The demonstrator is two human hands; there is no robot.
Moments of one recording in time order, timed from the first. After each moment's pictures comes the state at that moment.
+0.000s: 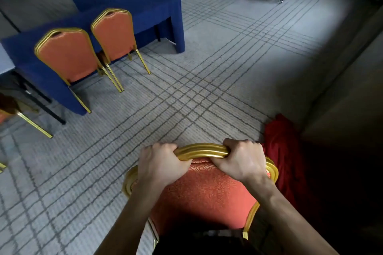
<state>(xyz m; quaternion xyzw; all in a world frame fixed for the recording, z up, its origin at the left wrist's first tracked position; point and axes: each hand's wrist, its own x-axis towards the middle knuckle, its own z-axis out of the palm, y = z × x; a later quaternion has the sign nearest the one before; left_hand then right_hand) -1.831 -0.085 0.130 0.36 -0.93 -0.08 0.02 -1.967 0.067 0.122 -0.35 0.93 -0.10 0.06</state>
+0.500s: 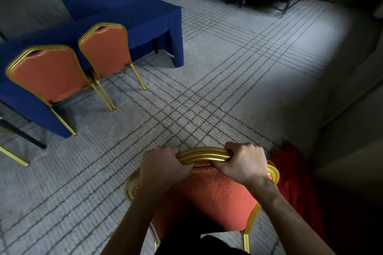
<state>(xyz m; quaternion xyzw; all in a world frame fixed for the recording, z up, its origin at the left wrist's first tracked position) -2.022 -0.279 0.102 0.35 -0.93 -0.10 0.03 -2.165 -0.116 0.097 -0.36 0.92 -0.12 0.03</state>
